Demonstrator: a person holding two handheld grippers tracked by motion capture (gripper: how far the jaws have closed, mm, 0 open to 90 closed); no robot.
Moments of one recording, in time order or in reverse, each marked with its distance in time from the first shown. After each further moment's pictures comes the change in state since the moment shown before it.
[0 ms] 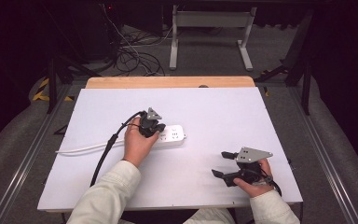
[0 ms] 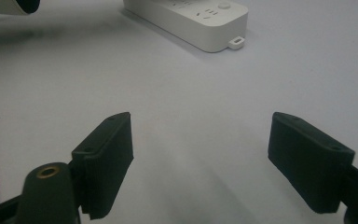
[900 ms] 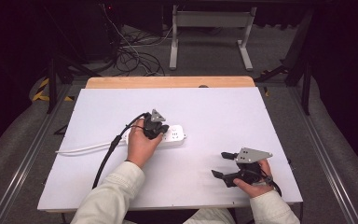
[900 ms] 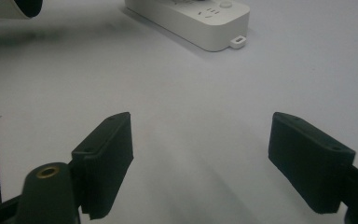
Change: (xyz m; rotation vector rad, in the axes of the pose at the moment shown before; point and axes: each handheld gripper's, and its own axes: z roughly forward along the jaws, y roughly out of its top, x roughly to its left) left arm -0.011 0.001 0.007 -0.014 -0.011 0.006; right arm 0.001 -0.001 0.000 0.003 0.002 0.000
